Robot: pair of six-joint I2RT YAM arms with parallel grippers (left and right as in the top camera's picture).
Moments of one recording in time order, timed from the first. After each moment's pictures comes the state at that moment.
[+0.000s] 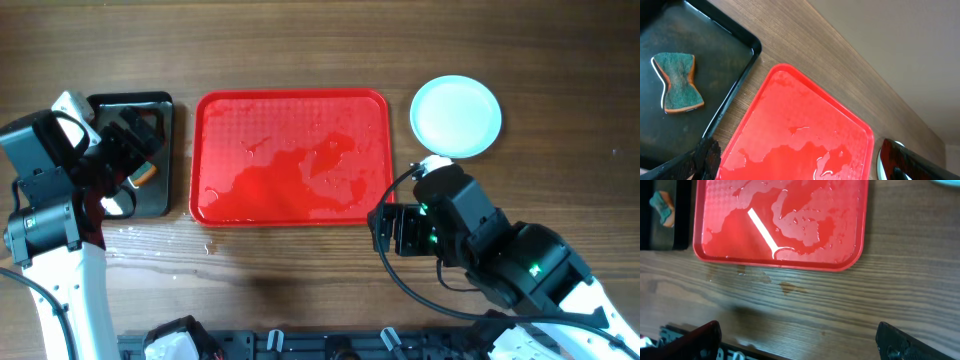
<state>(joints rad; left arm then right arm) 0.35 1.11 1.10 -0.75 0.38 -0.47 0.71 0.99 1.09 -1.09 0.00 0.69</state>
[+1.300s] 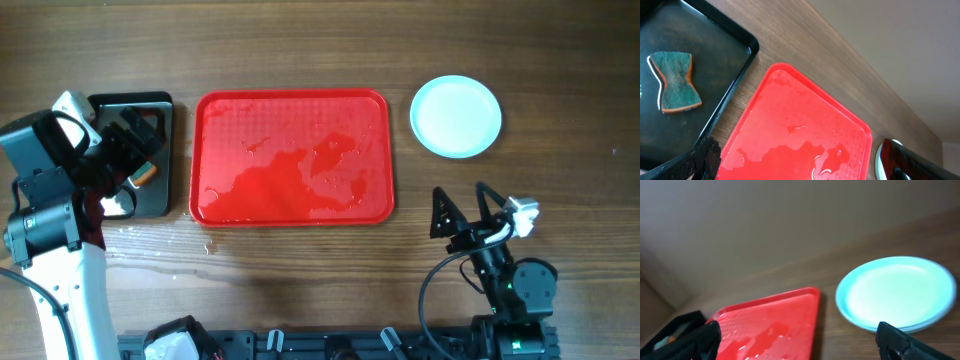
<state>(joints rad) 0.35 1.11 1.10 -0.75 0.39 -0.47 0.03 0.06 0.01 0.02 -0.24 0.44</state>
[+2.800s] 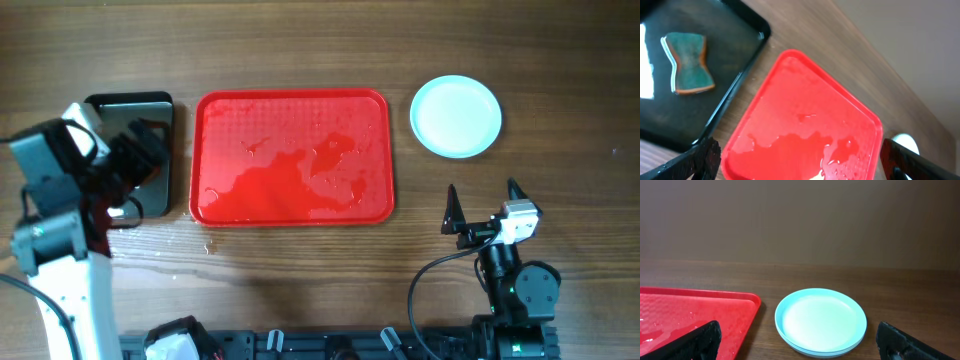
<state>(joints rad) 0.31 1.06 1.06 -0.80 0.34 -0.46 0.00 0.02 0.01 0.00 -0.10 -0.01</state>
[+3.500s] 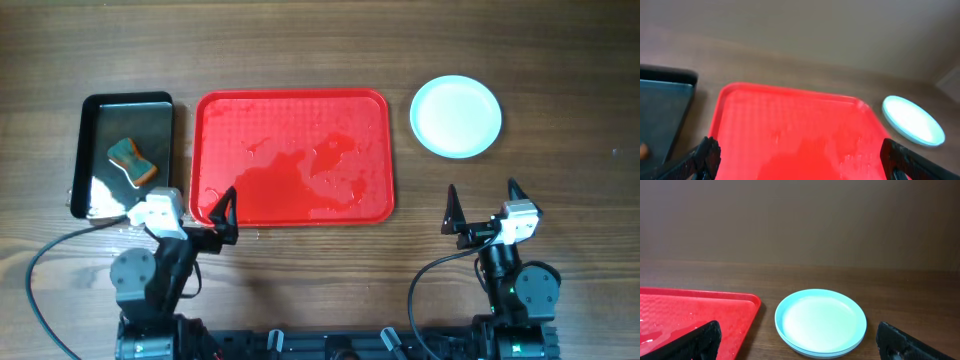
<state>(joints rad) 0.08 0.26 0.20 -0.14 0.33 -0.26 0.00 0.02 0.01 0.00 -0.10 -0.01</state>
